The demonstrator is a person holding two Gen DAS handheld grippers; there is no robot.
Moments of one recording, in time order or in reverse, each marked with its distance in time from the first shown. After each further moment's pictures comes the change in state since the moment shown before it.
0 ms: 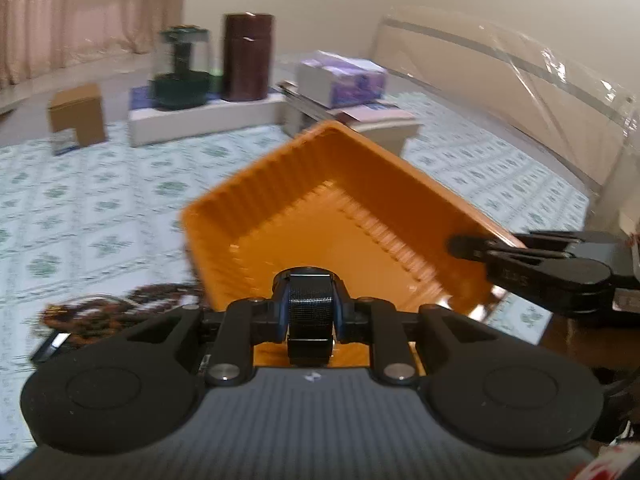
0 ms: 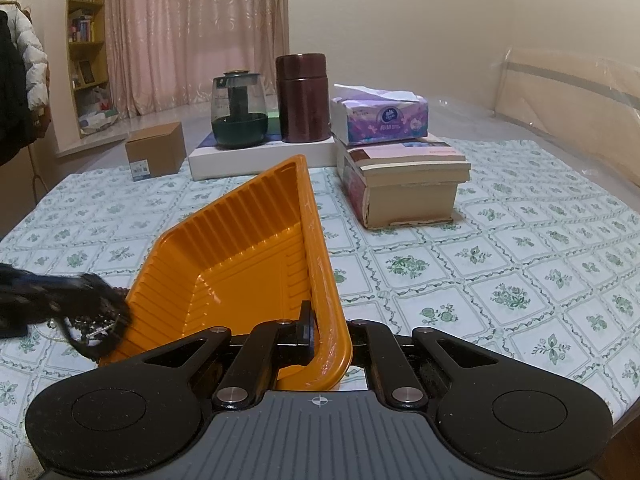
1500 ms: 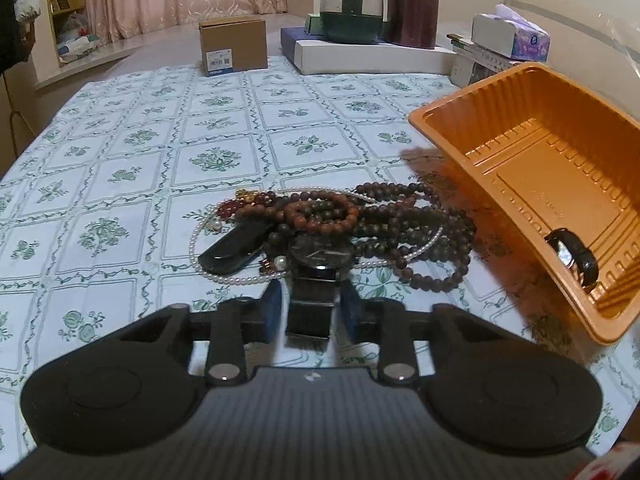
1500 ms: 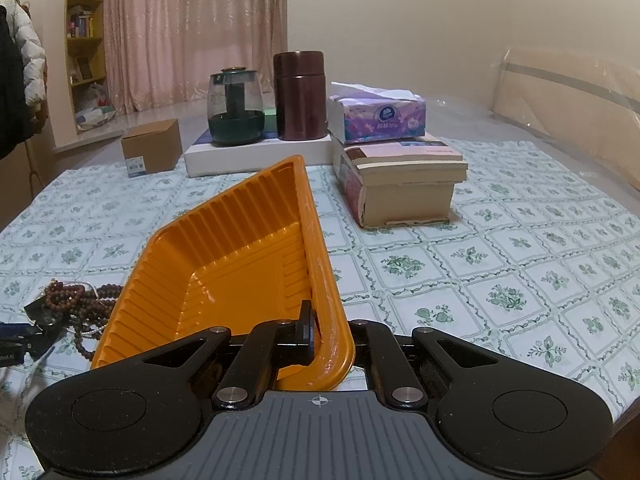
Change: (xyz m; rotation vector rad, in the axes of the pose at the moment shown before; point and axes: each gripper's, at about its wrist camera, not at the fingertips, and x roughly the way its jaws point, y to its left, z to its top) left arm -0.006 0.137 -0.080 -0.130 0.066 0.333; right arm 0.003 -0.001 -0.001 -0.013 0.002 -0.016
